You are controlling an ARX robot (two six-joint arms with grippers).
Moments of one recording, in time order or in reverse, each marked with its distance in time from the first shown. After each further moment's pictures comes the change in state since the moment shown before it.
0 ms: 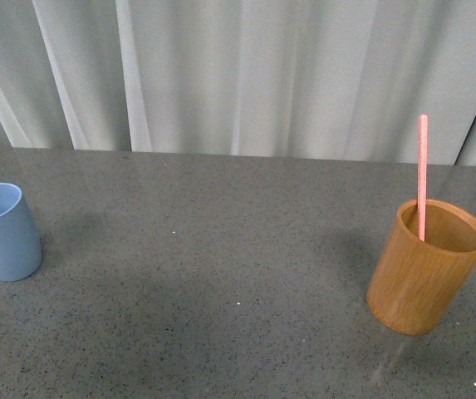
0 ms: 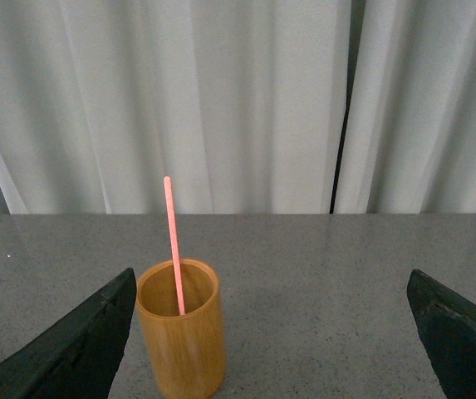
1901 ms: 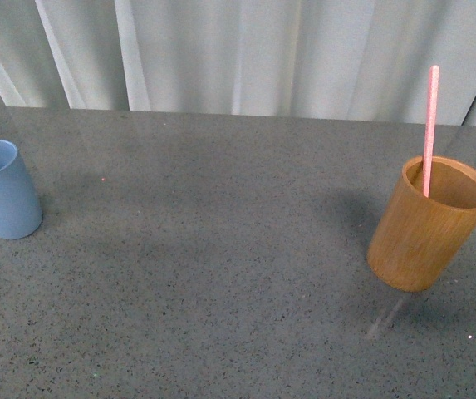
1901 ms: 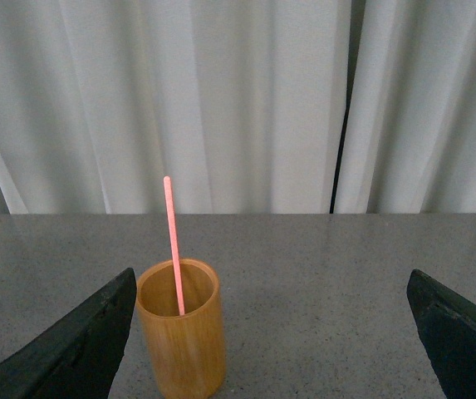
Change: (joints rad) left arm 0.112 1.662 1.096 -0.434 -0.126 0.008; right arm 0.000 0.000 0.000 0.000 0.000 0.000
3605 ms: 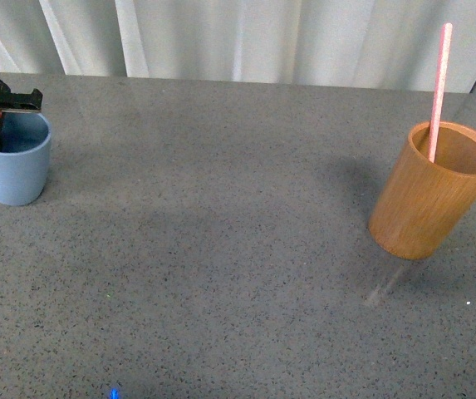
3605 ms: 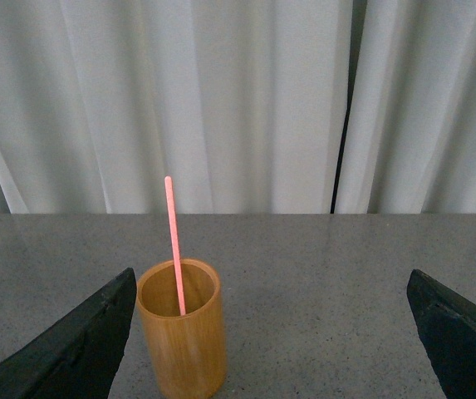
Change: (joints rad) left arm -0.080 0.309 0.129 0.078 -0.065 -0.024; right arm 0.000 0.000 0.000 0.000 0.000 0.000
